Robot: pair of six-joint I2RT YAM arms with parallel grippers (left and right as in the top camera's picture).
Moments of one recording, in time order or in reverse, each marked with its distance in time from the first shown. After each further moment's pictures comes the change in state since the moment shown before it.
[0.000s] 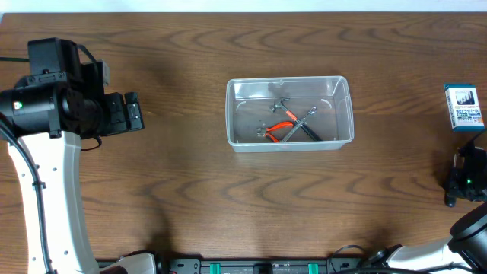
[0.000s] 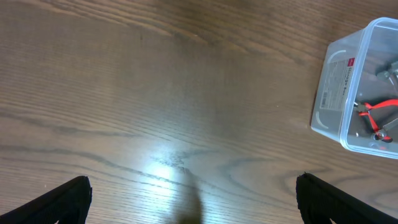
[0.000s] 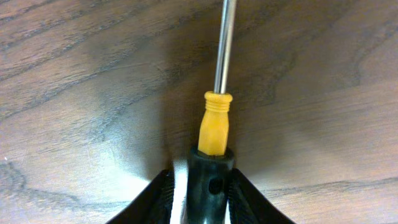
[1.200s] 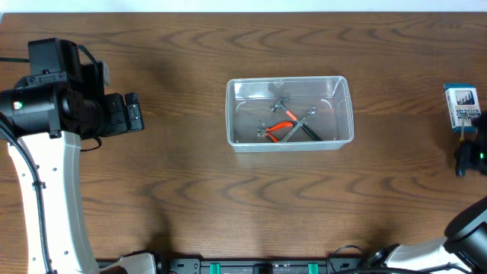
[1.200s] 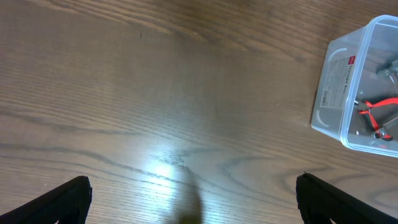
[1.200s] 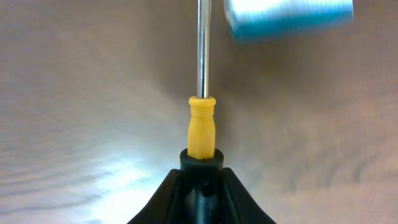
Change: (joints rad) left arm 0.000 0.000 0.000 -0.004 0.000 0.000; right arm 0.109 -0.024 0.207 -0.065 -0.136 0.049
